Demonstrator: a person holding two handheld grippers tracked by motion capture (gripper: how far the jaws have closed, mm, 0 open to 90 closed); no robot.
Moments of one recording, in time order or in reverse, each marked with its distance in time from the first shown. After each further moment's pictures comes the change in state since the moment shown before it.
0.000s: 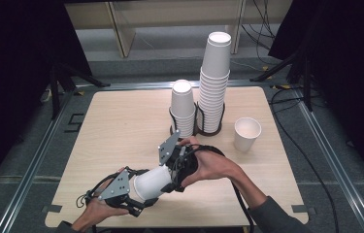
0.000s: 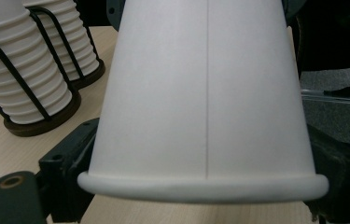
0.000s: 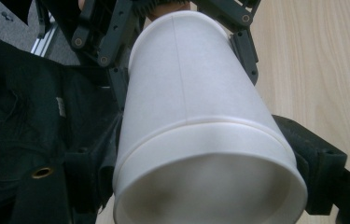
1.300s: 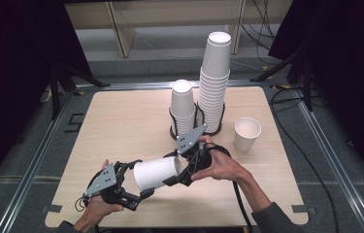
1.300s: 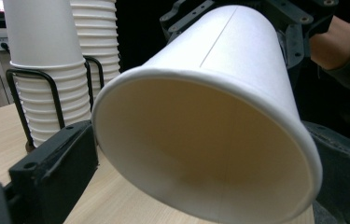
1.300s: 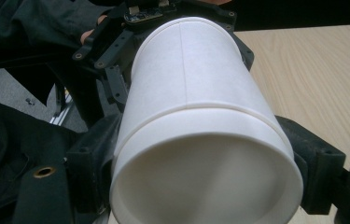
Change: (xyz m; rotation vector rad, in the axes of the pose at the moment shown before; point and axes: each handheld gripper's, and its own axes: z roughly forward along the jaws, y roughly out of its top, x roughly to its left) left arm 0.010 -0.001 -0.011 -0.275 0.077 -0.178; right arm -0.013 -0.039 -0.006 -0.380 0.029 0.073
